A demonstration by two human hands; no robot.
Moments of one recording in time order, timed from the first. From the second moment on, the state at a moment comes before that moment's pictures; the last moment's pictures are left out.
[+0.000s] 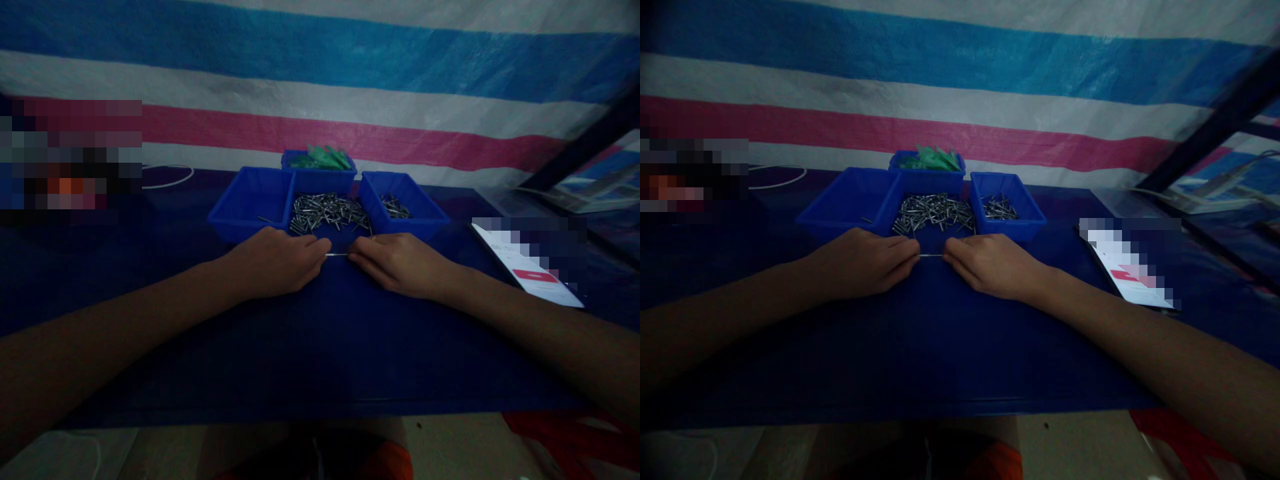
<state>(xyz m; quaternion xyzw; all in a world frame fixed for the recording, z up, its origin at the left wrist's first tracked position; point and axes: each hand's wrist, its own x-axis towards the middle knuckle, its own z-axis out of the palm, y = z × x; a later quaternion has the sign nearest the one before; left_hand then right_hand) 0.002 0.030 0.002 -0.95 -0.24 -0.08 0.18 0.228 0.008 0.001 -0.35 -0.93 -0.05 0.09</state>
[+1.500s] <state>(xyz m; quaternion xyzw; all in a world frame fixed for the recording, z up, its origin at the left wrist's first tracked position) 0.004 0.029 0.004 -0.95 -0.26 -0.05 0.17 0.226 0.008 0.003 -0.36 -0.93 -0.03 0.08</state>
